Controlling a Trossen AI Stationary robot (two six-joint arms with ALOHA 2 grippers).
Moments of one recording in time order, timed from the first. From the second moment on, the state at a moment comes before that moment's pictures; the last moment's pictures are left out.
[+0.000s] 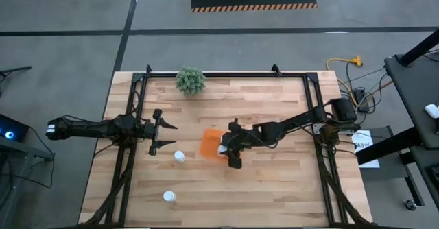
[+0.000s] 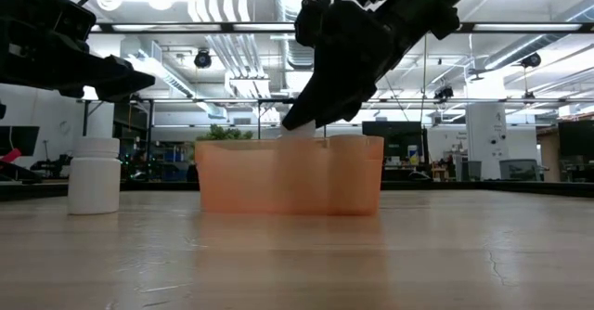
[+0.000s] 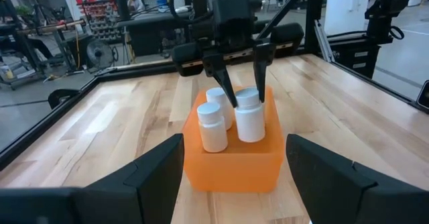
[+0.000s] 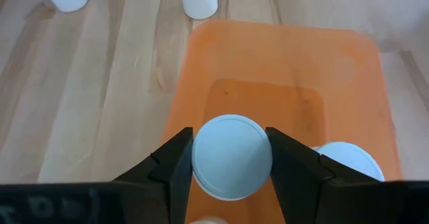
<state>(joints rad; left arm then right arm) -0.02 0.21 0.01 0.04 0.04 0.11 0.14 1.80 1.07 -0.01 0.05 0.21</state>
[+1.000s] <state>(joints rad) -0.02 0.21 0.01 0.04 0.04 0.11 0.14 1.83 1.07 0.01 0.04 0.20</state>
